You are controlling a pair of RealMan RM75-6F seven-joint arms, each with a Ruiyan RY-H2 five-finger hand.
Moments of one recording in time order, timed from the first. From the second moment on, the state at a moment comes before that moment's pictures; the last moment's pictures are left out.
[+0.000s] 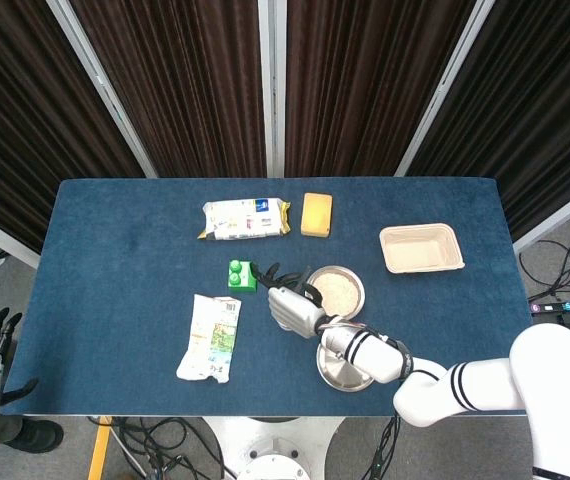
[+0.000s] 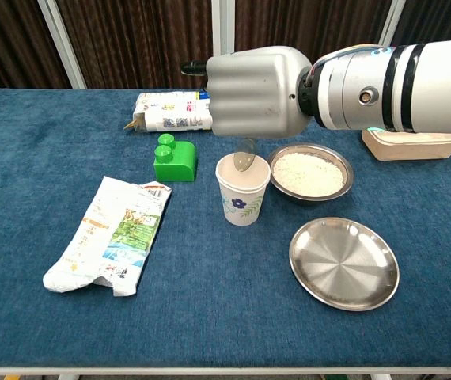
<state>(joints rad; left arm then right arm) 0.02 -1.26 0.00 -1.42 1.47 1.52 0.00 1.29 -1.43 -0.11 -1.69 -1.02 0.90 -1.65</state>
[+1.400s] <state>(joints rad) -0.01 -1.23 -0.02 -1.48 1.51 1.53 0.05 0.72 -1.38 -0.22 -1.63 -1.42 1.29 -0.57</state>
